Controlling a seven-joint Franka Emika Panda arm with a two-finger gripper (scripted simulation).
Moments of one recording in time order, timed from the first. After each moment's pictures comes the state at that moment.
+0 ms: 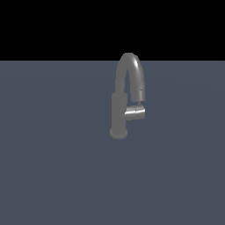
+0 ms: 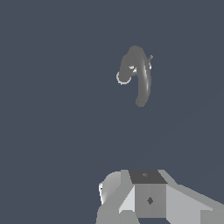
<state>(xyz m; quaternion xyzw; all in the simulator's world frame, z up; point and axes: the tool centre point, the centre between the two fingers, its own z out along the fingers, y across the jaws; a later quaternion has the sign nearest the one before) -0.246 0.017 0.499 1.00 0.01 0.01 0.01</state>
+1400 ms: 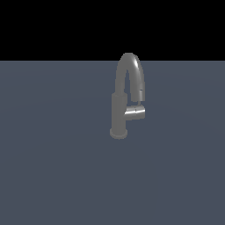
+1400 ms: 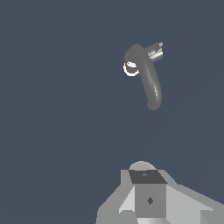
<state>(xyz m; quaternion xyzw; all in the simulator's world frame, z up) -0.162 0.004 0.484 0.99 -0.08 -0.10 -0.08</state>
